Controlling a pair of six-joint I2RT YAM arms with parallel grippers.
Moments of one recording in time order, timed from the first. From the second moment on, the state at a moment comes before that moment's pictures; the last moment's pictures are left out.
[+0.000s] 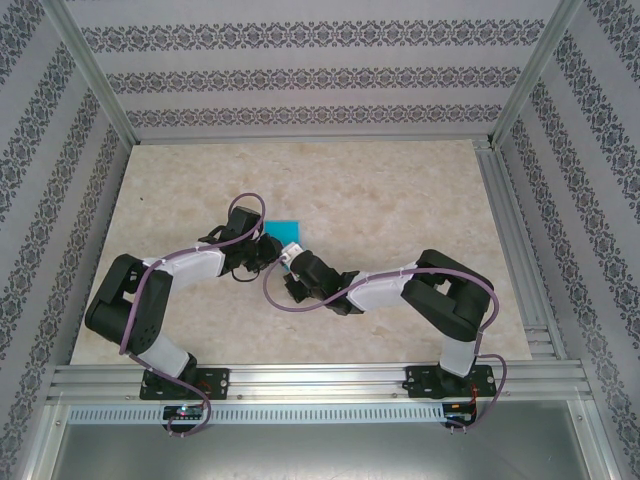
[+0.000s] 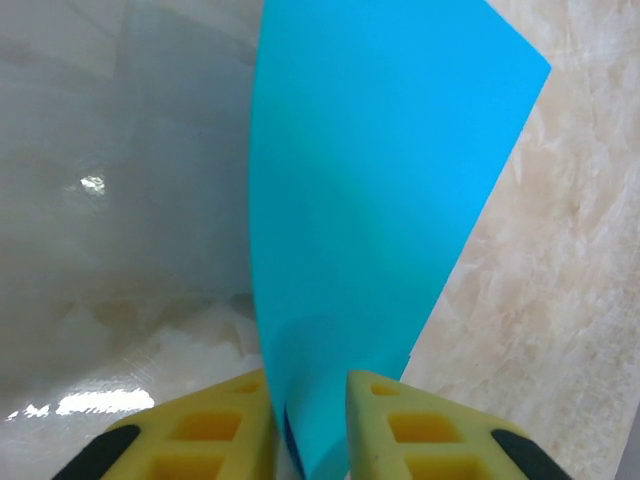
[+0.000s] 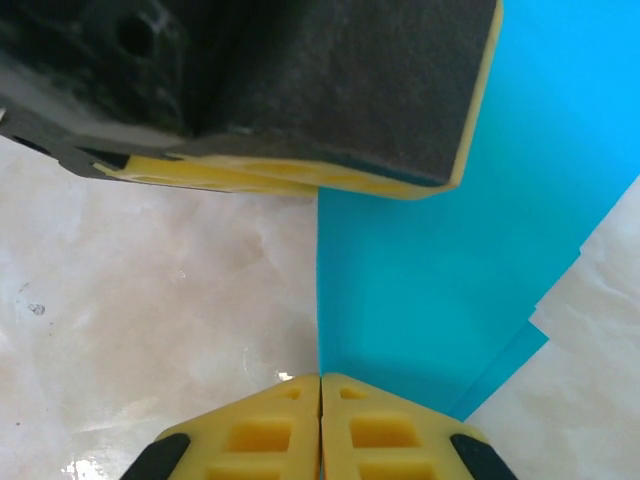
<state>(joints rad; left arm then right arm) -0.43 1.58 0.78 -0.13 0.31 -0.95 1.01 1.83 0.84 0.27 0.17 0.15</state>
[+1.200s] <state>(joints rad) -0.40 1.61 0.84 -0.19 0.39 -0.89 0.98 1.85 0.87 0.33 0.15 0.01</state>
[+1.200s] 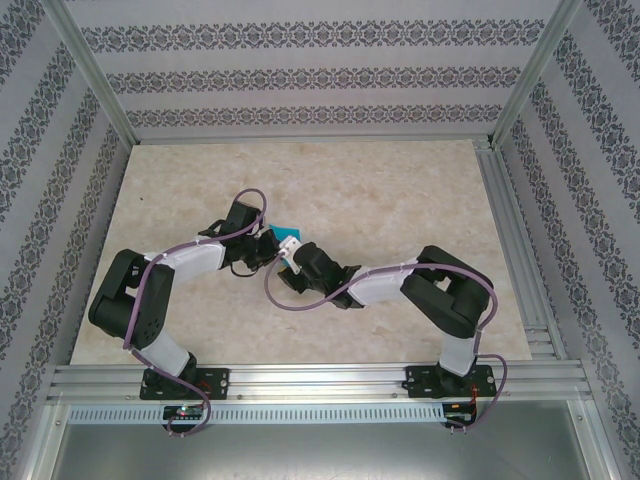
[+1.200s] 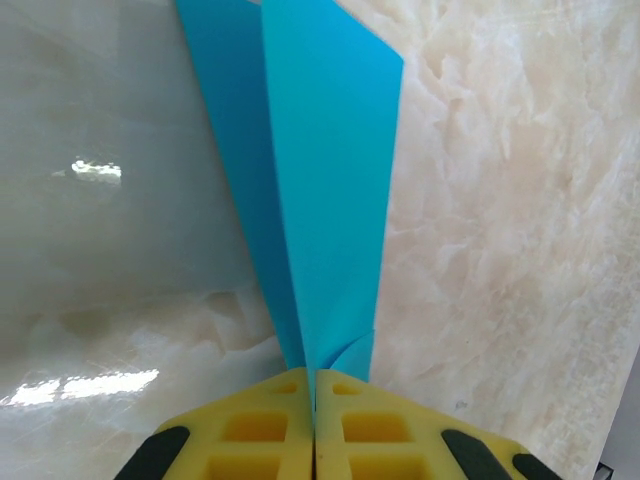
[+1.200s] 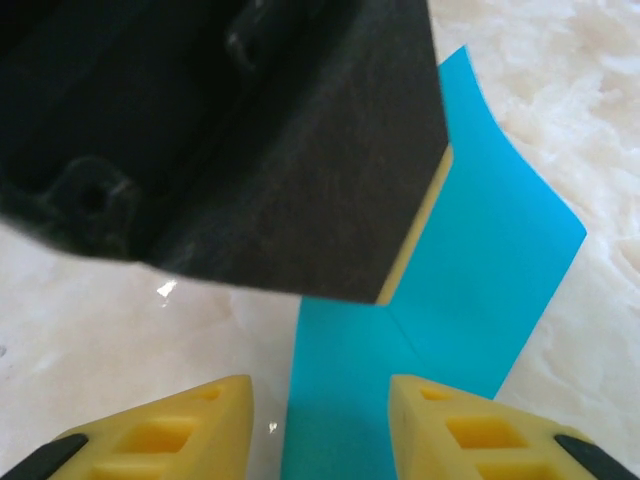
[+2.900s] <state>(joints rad) -0.37 1.60 0.84 -0.20 0.40 -0.90 0.98 1.88 0.79 0.49 0.15 -0.02</state>
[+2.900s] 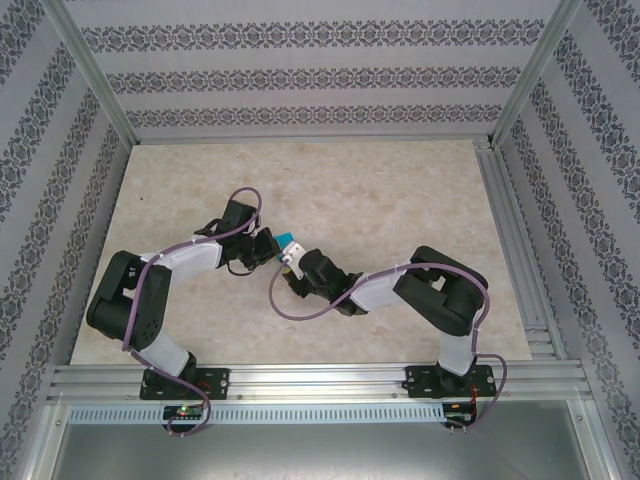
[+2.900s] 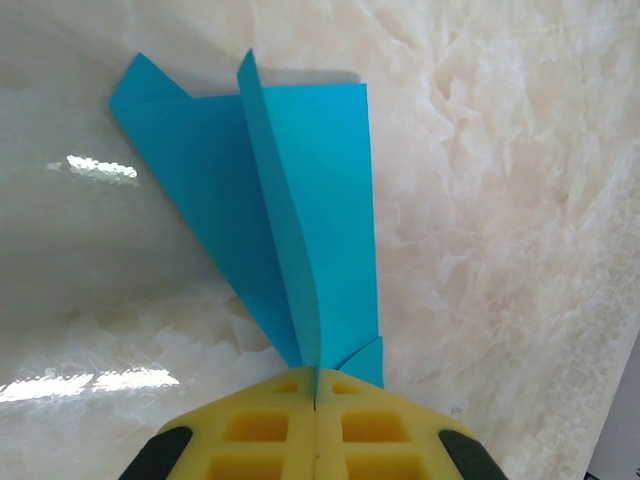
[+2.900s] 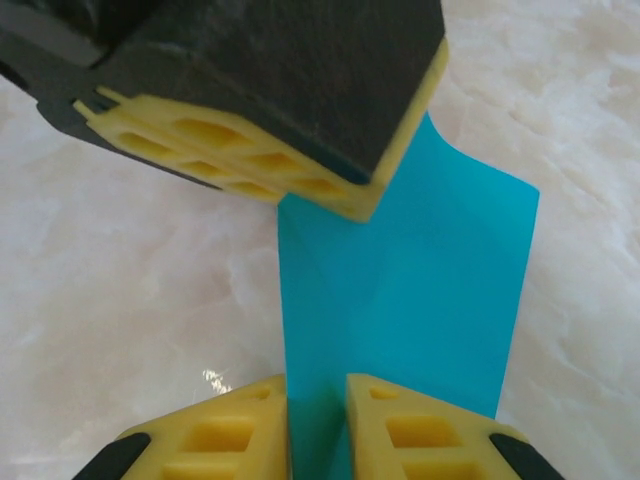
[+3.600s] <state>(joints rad) -0.34 1.55 0.84 -0.24 0.38 -0.89 0.92 1.91 0.81 0.51 0.07 0.05</state>
